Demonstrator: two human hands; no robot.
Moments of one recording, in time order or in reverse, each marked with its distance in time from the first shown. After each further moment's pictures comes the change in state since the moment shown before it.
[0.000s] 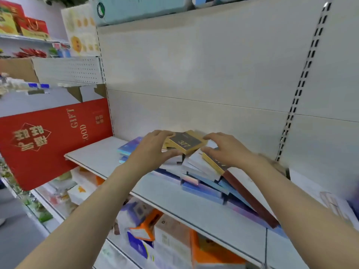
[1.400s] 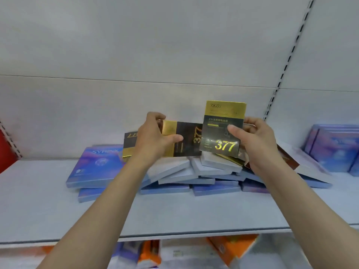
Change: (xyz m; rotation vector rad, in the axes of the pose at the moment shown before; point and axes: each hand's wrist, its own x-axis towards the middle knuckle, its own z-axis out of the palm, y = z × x) left_hand 0.132 -0.098 0.048 -0.716 -0.184 0.060; right_hand 0.024 -0.074 0.041 0.930 0.945 0.725
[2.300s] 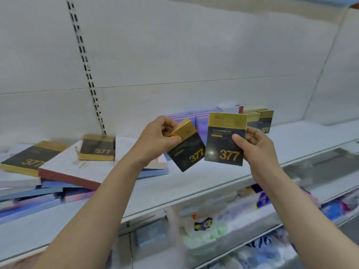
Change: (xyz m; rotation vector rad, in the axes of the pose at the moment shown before) left_hand -0.109 0.292 0.398 -0.293 -0.497 0.263; right_hand 0.028 0.025 -0.522 0.056 0.306 -0.060
